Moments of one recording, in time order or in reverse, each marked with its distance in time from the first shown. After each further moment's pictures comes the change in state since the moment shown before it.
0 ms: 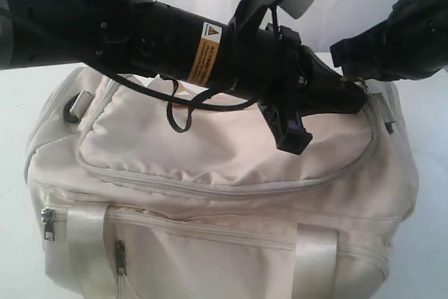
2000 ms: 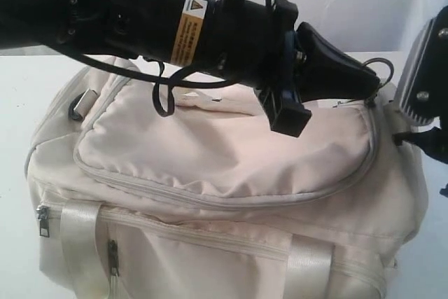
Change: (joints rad) left arm -0.008 -0.072 0.000 0.010 -0.065 -0.116; right arm 0.168 -0.365 0.271 -0.589 -0.038 -0.458
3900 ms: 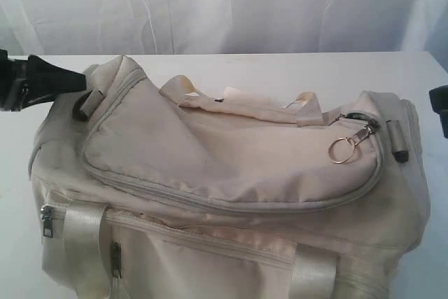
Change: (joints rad) left arm 0.943 -0.027 0.443 -0.037 -0.136 -0.226; right arm 0.000 -0.158 0.006 -0.086 0.041 0.941
